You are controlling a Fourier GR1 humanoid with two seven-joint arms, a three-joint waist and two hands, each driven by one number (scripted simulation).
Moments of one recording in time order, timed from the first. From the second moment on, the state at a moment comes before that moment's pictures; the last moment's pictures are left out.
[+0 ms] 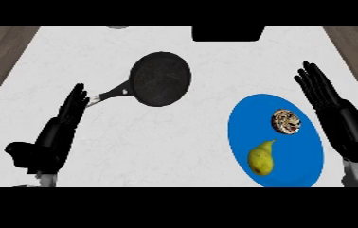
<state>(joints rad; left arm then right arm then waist) 0.02 0.41 -0.23 -1.67 0.23 0.23 0.03 -0.08 -0.57 0.18 -1.69 -0.38 -0.05 -0.12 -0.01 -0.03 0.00</state>
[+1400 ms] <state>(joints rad) -0.10 0.53 -0.07 -1.33 0.13 0.23 0.23 0.15 -0.66 -0.02 -1.87 -0.01 -0.54 0.19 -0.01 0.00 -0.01</state>
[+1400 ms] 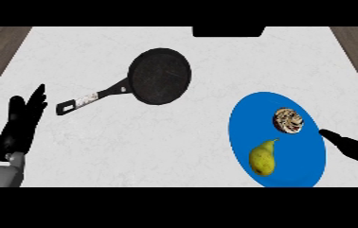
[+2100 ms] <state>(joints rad) -0.14 0.50 -0.09 -1.30 0.10 0.21 0.22 -0.14 -1.01 0.21 -1.88 0.05 -0.09 0.93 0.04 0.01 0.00</state>
